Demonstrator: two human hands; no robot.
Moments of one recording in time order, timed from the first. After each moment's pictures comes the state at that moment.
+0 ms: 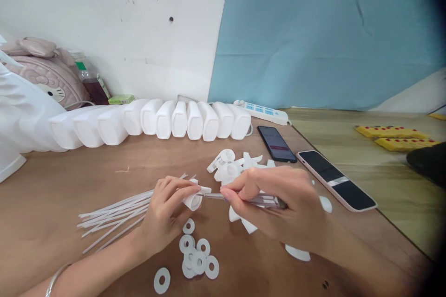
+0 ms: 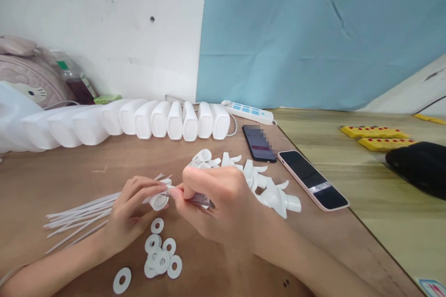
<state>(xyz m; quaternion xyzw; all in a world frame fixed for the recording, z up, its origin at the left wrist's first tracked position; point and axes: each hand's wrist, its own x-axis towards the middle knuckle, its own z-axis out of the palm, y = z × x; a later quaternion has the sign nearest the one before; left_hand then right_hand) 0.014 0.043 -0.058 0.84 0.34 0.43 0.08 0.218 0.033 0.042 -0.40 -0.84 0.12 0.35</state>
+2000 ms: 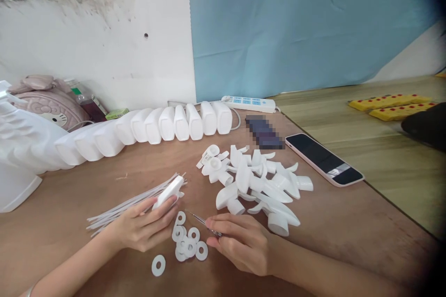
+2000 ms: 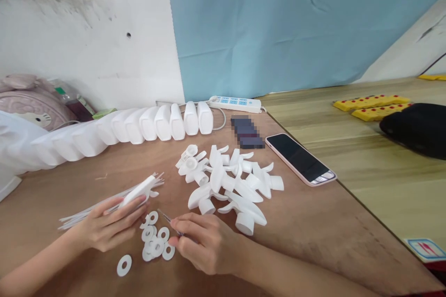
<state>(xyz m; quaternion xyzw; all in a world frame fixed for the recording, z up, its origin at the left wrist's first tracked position) -0.020 0.039 -0.037 0.93 0.04 0.20 -0.31 0.239 -0.016 -0.063 -0.22 -0.87 0.01 0.44</state>
